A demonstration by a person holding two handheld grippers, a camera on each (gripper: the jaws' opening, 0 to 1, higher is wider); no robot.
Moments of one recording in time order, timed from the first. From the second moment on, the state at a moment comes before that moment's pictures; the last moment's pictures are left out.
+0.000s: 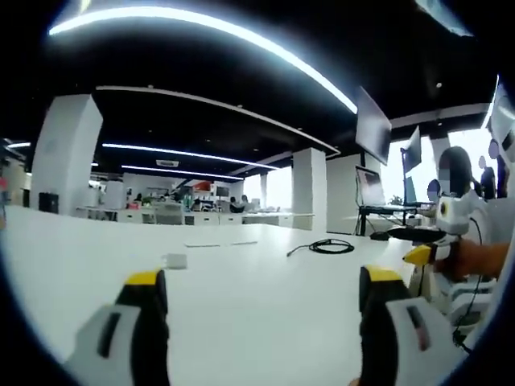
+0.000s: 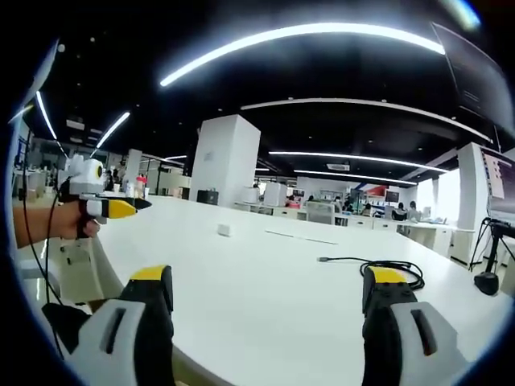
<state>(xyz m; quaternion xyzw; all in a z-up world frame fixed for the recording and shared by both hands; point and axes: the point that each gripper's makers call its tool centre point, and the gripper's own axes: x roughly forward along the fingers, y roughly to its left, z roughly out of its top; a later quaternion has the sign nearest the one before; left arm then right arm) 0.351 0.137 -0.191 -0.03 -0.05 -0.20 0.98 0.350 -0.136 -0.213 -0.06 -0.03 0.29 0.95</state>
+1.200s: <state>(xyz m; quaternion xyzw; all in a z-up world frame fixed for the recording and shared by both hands) 0.508 0.159 -0.210 0.12 0.05 -0.30 0.95 0.361 -0.136 -0.219 -0.05 -0.01 0.29 0.95</state>
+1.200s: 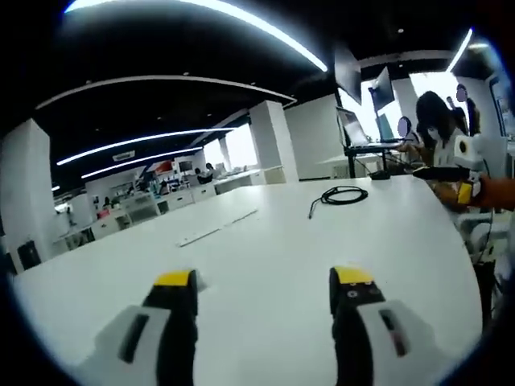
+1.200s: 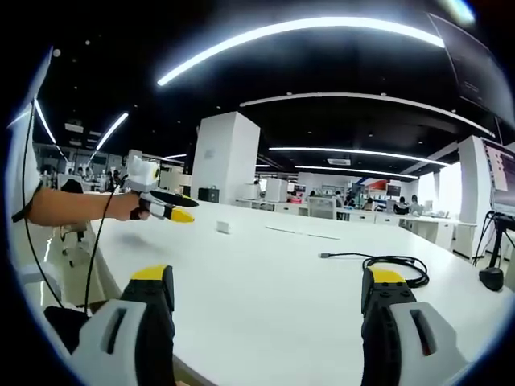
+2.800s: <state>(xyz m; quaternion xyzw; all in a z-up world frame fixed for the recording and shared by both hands) 0.645 0.188 -0.264 0.29 0.30 -0.42 0.81 0.374 -0.143 -0.223 -0.06 0.00 0.29 0.96</state>
